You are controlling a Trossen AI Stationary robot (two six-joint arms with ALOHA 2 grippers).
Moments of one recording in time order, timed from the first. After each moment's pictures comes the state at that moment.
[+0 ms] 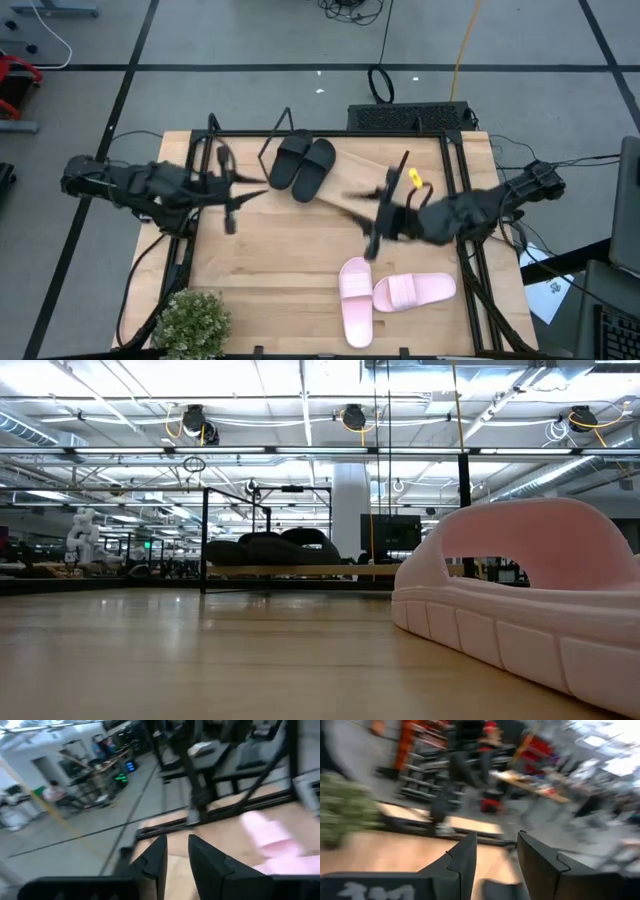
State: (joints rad) left arm -0.28 0.91 1.08 -0.30 -0.43 0.30; right arm 0.45 1.41 1.49 -0.25 0.75 -0.24
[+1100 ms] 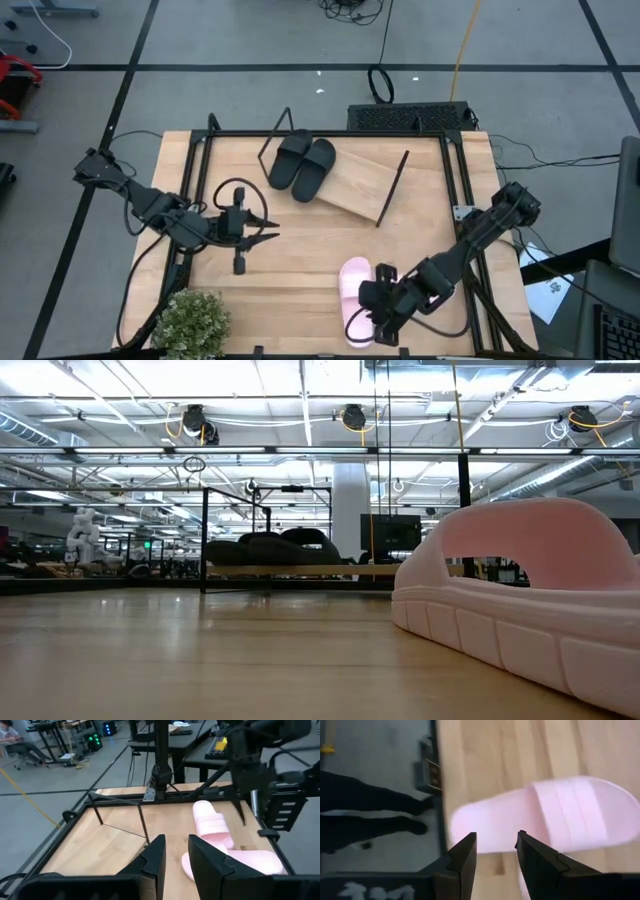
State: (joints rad) left arm -0.54 1.09 1.08 -0.32 -0.59 -0.11; right arm 0.68 1.73 1.49 -0.83 0.12 0.83
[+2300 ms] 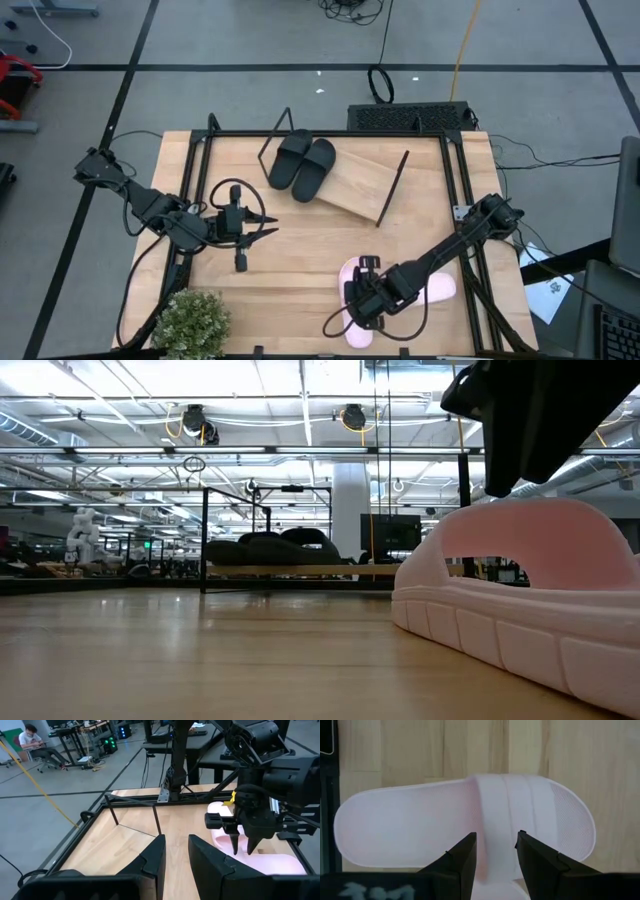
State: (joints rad) left arm -0.55 1.09 1.08 -0.32 -0.68 -0.10; right arm 0.58 1.91 1.49 -0.90 0.19 0.56
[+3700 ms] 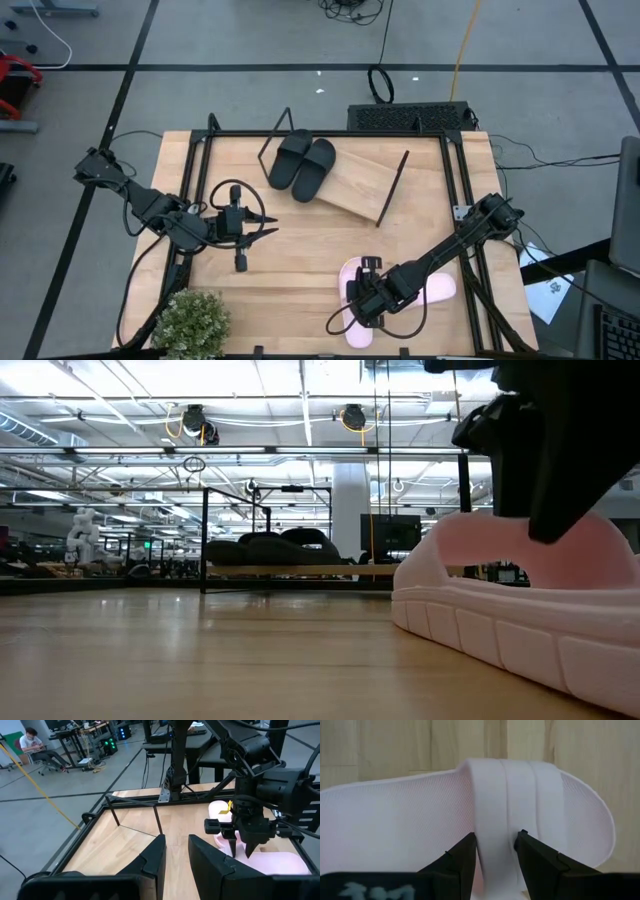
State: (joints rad) left arm -0.55 1.09 1.08 -0.32 -0.68 -0.08; right arm 0.58 1.91 1.36 -0.80 0.24 0.56
